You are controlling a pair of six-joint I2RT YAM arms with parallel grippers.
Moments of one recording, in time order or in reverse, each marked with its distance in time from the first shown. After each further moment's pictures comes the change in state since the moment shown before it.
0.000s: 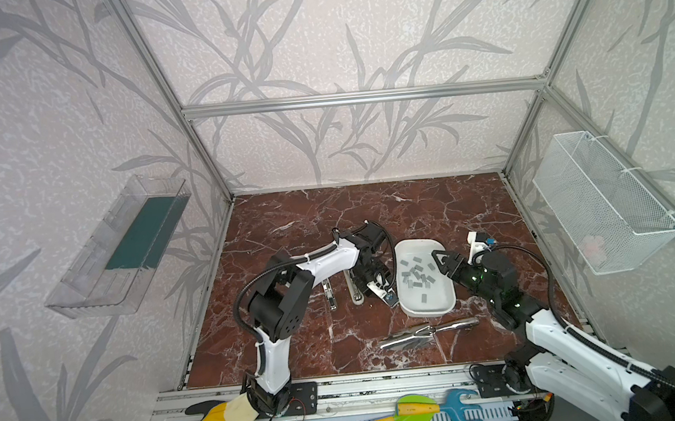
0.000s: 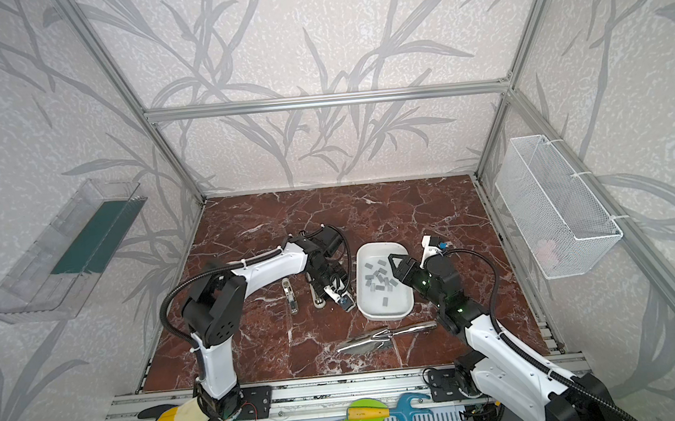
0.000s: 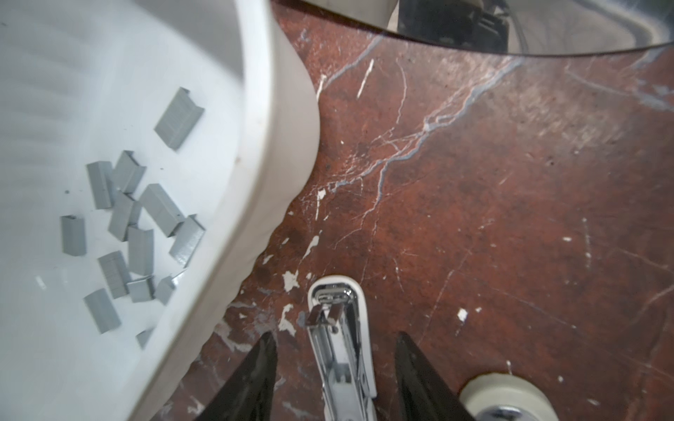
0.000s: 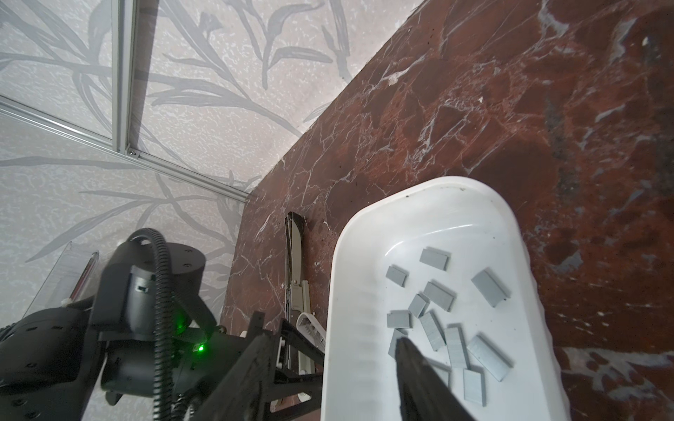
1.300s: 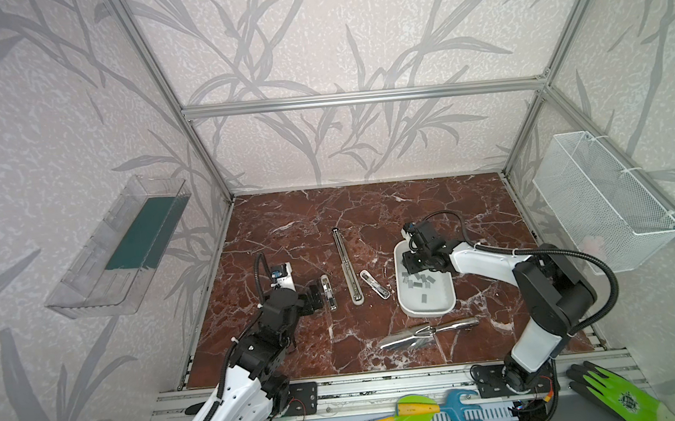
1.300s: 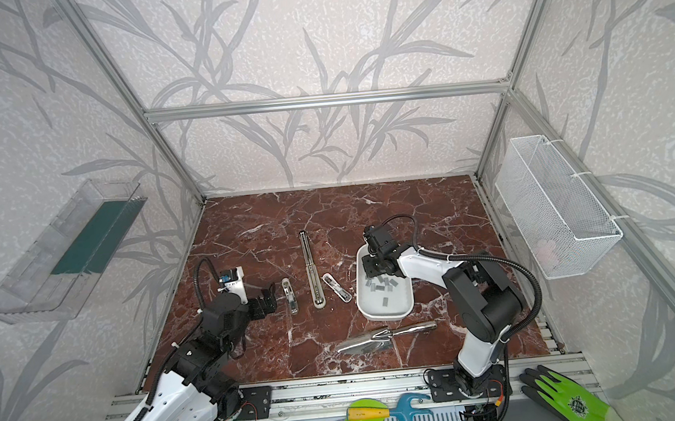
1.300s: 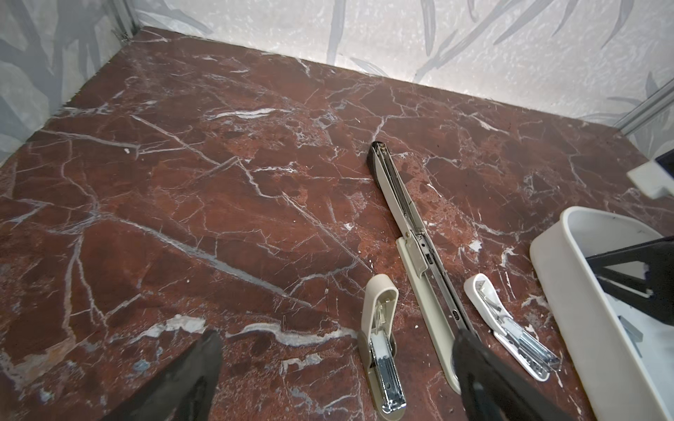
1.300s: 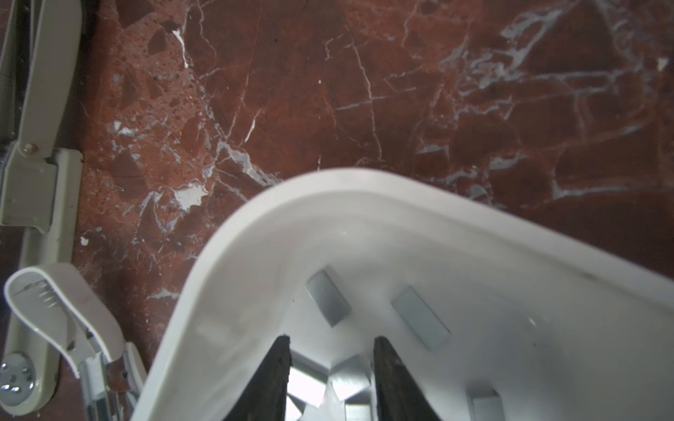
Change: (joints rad) left arm 0.208 -1.374 -0.973 0.468 -0.726 -2.313; right arm 0.152 0.865 0.646 -0.447 0.131 -0.681
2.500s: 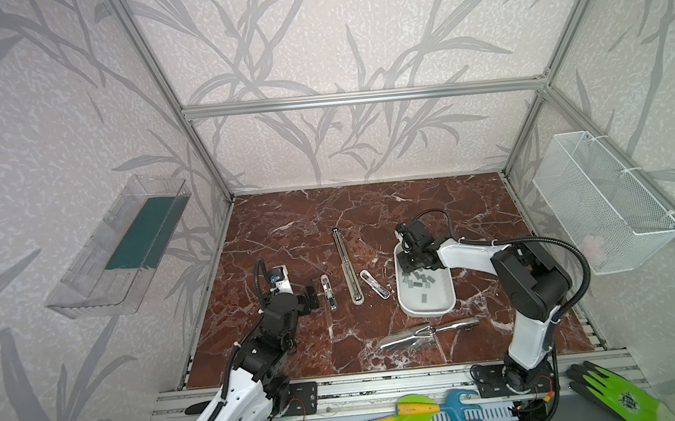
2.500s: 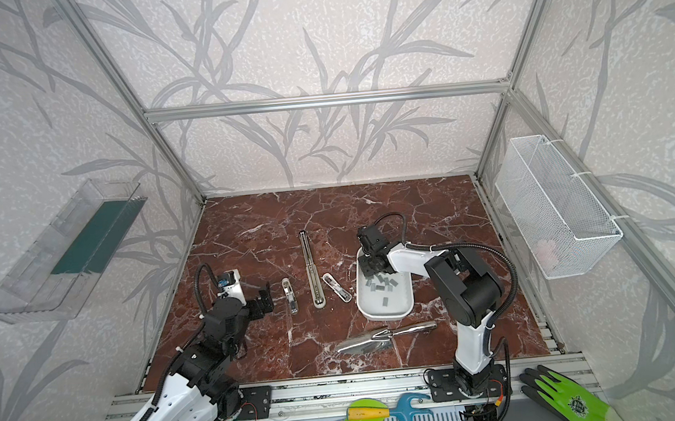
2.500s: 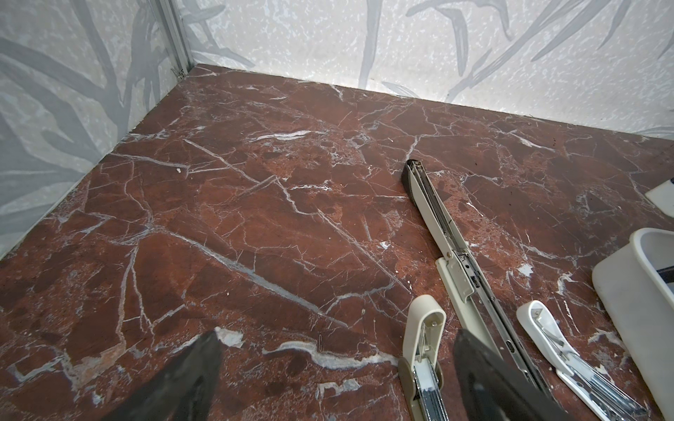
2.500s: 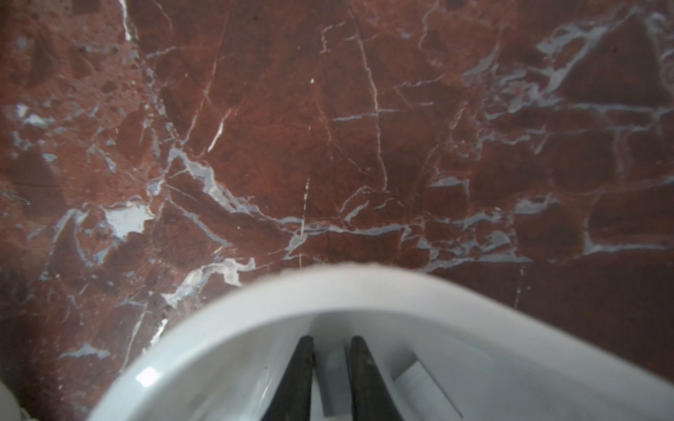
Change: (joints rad) left arm 0.001 0.007 -0.085 0.111 -0.110 0.052; right arm 0.013 0.123 0.068 0.000 0.080 -0.052
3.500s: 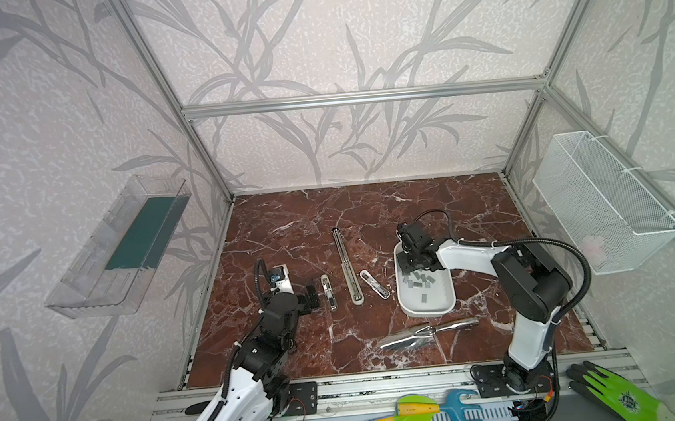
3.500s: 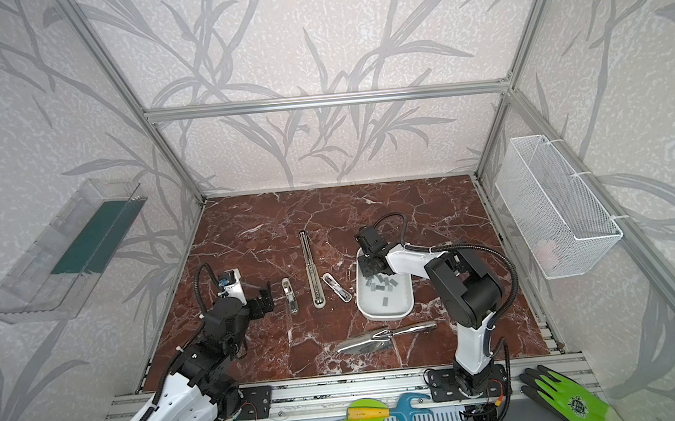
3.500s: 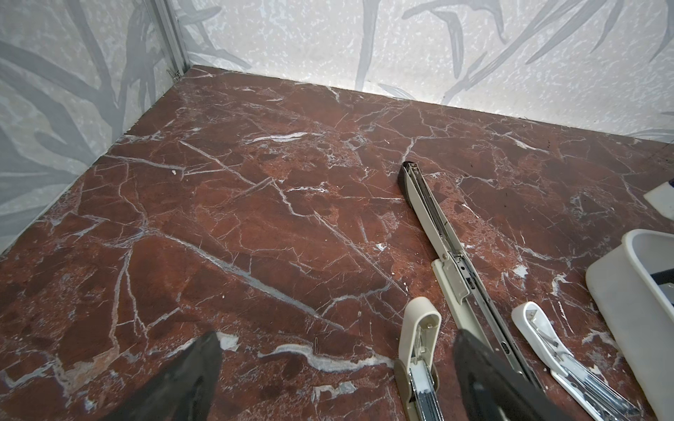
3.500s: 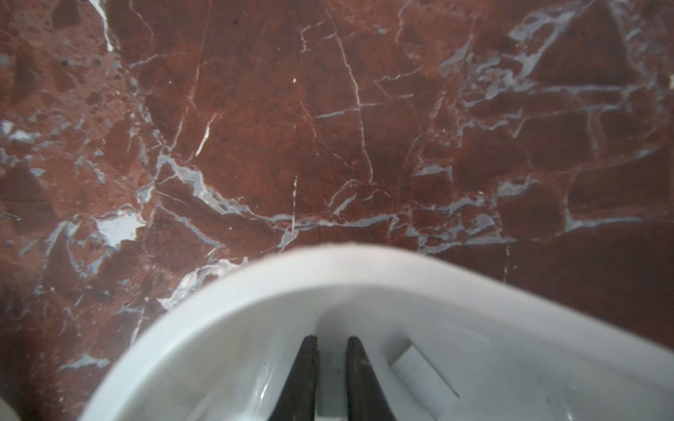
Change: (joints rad) left arm 0.000 0.013 -0.001 0.021 0.011 0.000; right arm 0.023 -0.032 -0.013 -0.019 0.047 0.068
